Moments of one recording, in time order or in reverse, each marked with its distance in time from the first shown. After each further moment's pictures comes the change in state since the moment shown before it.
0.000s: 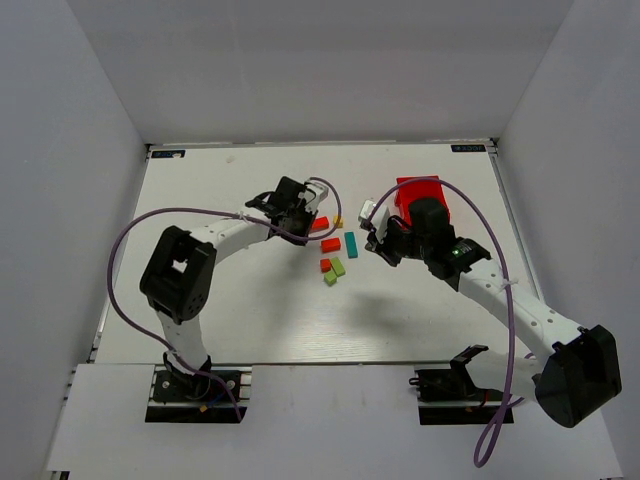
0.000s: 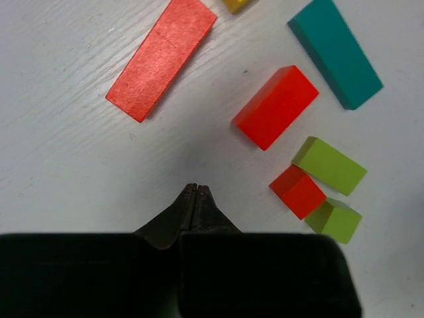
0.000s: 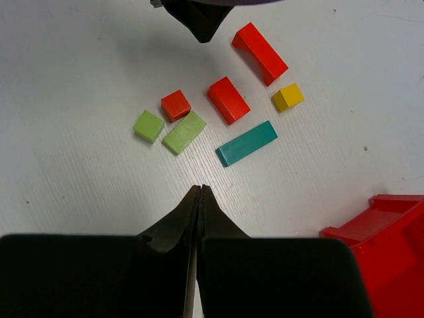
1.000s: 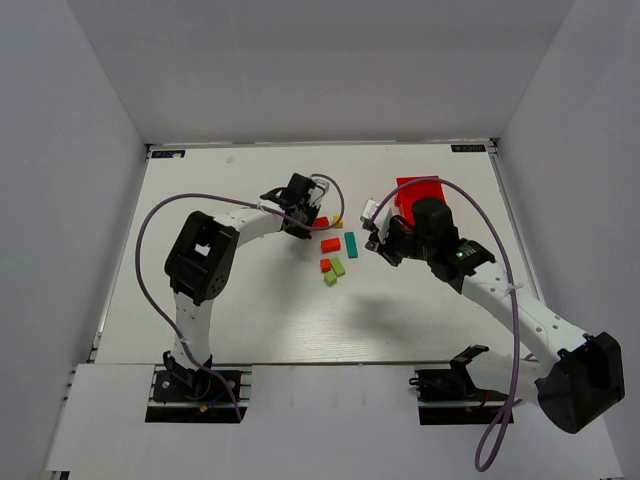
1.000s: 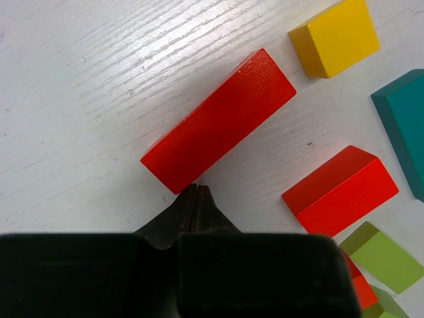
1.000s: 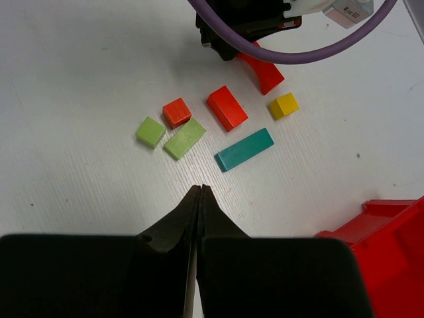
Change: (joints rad) left arm 0.002 0.213 0.152 0.006 -0.140 -0.068; right arm 0.000 -0.032 0.000 0.000 -0.012 0.000
